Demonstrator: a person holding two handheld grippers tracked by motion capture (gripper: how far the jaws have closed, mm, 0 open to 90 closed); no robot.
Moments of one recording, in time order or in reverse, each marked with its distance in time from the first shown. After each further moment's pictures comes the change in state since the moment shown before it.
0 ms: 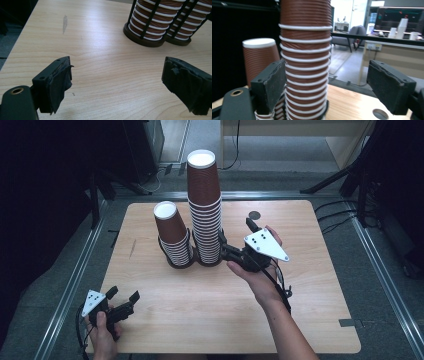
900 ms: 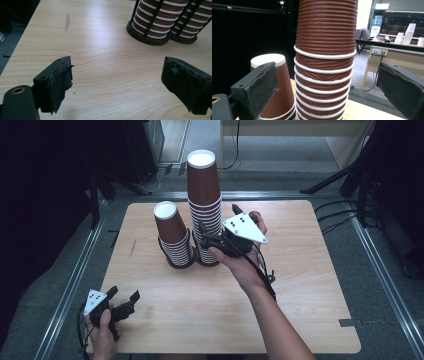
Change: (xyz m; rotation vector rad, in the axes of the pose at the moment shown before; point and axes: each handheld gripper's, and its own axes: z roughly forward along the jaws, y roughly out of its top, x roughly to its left) left arm -0.002 0.000 0.002 0.015 0.027 0.019; right arm 0.025 0.025 0.039 0.001 0.010 -0.028
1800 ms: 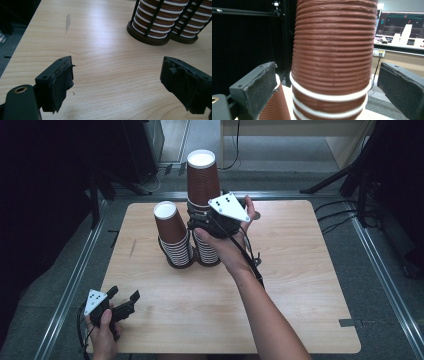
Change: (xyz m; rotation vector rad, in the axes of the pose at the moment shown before) left arm -0.001 0.000 0.000 0.001 0.004 0.004; right arm 0.009 0.022 0.044 -0.001 -0.042 0.013
